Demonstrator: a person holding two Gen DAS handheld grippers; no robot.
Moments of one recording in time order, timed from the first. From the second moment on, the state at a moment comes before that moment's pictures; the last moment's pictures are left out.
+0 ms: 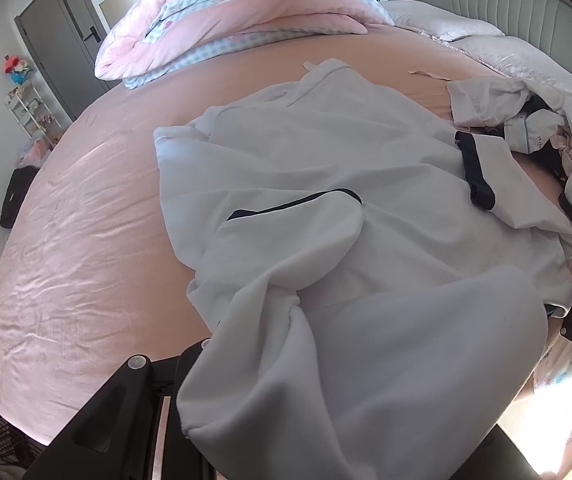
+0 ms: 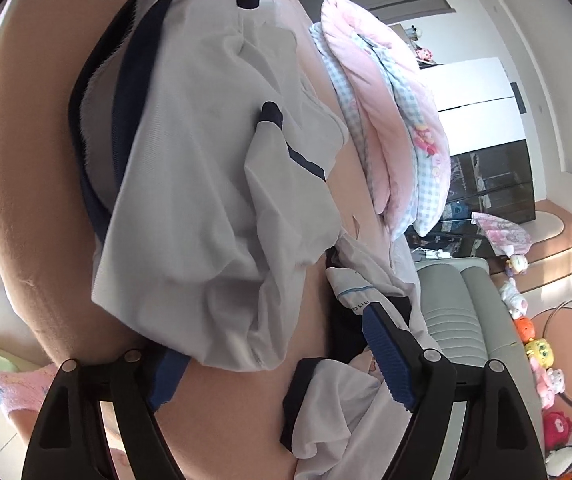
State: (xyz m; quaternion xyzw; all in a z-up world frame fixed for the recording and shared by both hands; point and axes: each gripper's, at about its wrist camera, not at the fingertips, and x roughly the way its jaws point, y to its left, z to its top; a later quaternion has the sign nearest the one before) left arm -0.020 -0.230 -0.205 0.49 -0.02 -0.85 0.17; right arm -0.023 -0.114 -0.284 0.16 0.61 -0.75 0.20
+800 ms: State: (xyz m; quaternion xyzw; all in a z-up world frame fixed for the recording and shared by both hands) left arm 0.003 -0.227 -0.204 0.46 -0.05 -0.87 0.19; right arm -0.032 -0.121 -0.235 0.21 0.49 -0.81 0.24
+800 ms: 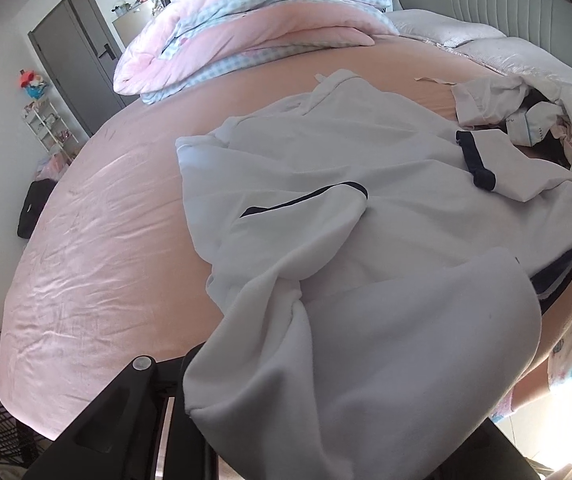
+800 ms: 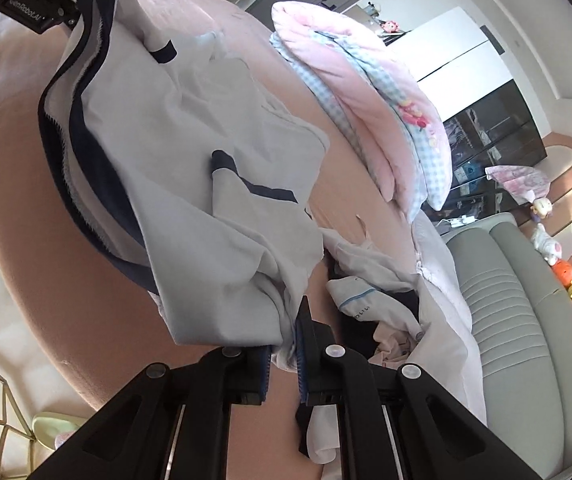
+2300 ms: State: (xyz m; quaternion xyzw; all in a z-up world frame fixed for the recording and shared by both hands) left arm -0.048 -0.321 -0.165 0.41 0.10 -0.89 0.17; right arm -0.150 -0.190 -0.155 0.26 0.34 -0.87 0.24
